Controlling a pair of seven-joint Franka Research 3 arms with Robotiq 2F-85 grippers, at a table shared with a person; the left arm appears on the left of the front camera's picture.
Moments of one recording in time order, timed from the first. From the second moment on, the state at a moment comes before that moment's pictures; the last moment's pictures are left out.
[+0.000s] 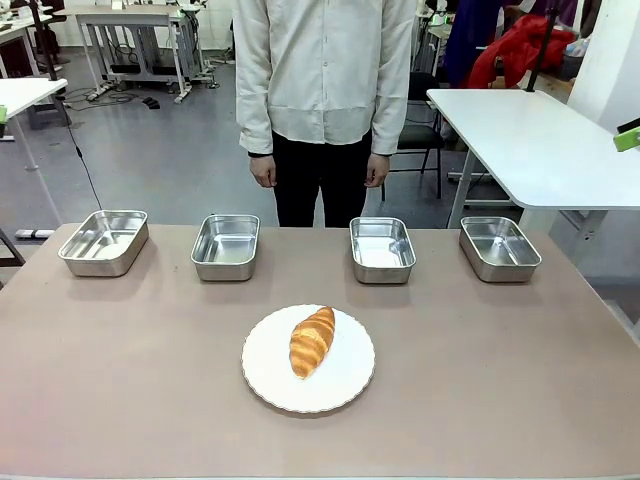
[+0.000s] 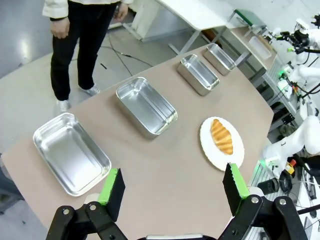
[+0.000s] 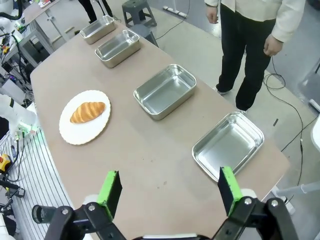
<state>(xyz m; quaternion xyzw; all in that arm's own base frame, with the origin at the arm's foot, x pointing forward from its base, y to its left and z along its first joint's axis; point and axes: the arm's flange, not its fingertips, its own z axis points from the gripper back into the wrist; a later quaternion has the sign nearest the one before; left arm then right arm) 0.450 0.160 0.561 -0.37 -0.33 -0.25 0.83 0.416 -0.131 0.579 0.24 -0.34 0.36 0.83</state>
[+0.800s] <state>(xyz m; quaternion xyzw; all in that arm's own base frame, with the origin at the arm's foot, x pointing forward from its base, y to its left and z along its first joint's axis) 0.452 0.161 0.561 -0.36 -0.33 -0.25 0.83 0.416 -0.131 0.578 0.23 -0.34 0.36 0.84</state>
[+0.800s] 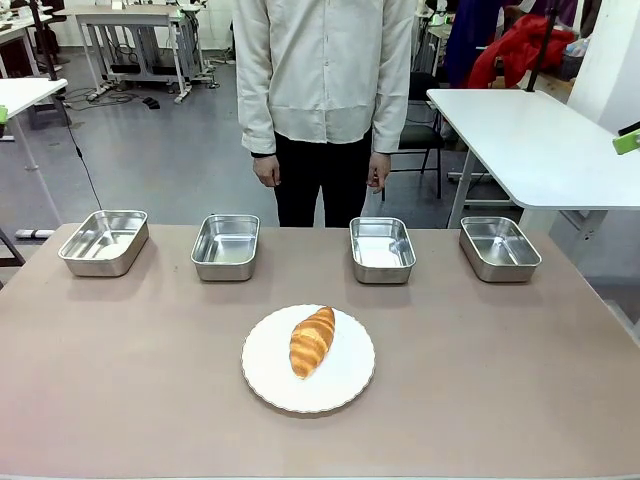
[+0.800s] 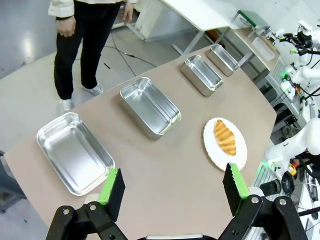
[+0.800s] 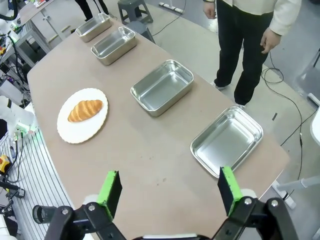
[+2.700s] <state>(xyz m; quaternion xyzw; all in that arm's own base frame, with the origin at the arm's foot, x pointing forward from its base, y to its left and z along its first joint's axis) 0.452 0.161 0.561 -0.36 -0.33 -0.25 0.83 0.416 -0.131 0.578 0.23 -0.34 0.36 0.84</state>
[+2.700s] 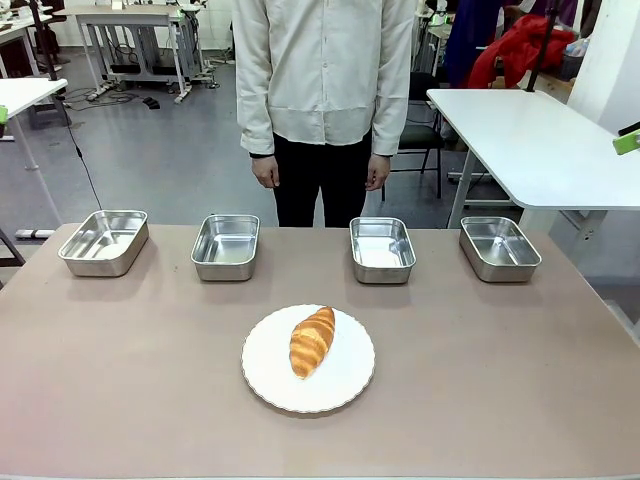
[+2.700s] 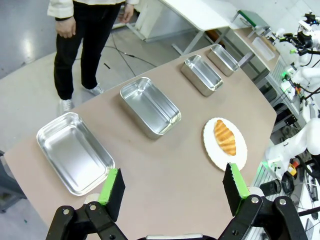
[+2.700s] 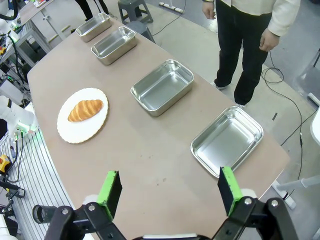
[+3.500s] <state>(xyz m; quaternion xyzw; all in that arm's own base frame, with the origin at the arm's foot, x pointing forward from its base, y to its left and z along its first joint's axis) 0.452 0.161 0.561 -0.36 -0.33 -0.25 0.83 0.416 -0.131 0.578 0.23 -0.34 0.36 0.84</state>
